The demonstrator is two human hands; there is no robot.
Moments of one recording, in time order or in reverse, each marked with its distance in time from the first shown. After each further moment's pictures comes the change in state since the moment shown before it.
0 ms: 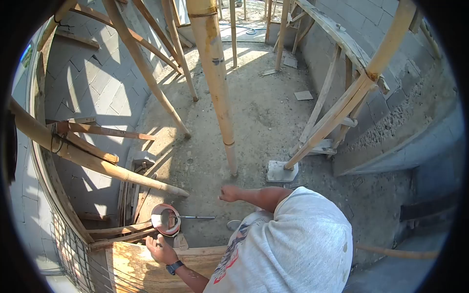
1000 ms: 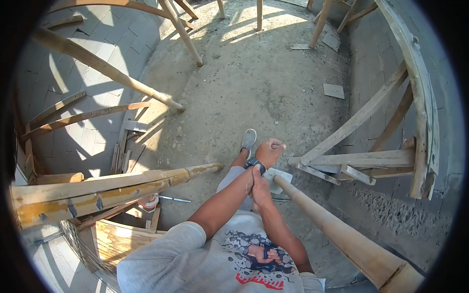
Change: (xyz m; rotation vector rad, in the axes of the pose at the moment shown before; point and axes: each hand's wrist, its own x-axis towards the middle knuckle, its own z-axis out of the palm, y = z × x) left_hand -0.227 0.354 0.720 -0.095 -1.277 0.022; right_hand -0.055 0.255 -0.309 1.622 0.328 0.492
